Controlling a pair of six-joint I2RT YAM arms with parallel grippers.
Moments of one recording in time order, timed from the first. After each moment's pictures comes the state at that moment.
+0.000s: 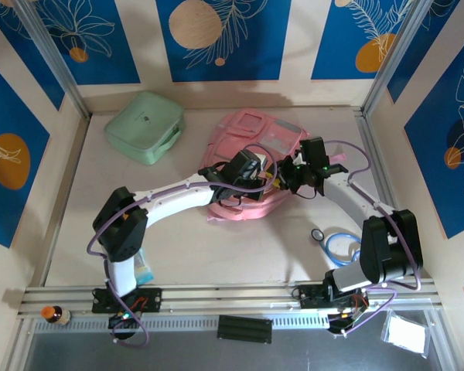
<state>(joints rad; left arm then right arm) -0.91 1.85 1.42 -0.38 0.01 -0.47 0.24 1.45 0.96 -0.37 -0.52 1.08</state>
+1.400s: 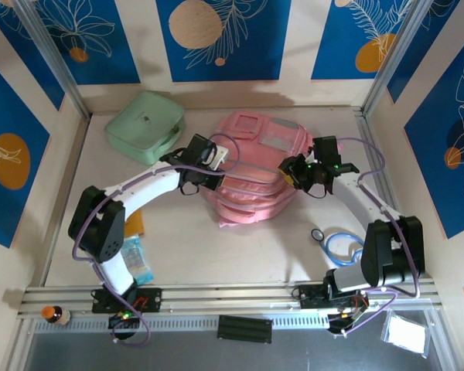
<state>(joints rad) -0.62 1.73 1.30 -0.52 0.13 -0.10 0.15 1.39 0.94 -0.43 -0.44 0.97</state>
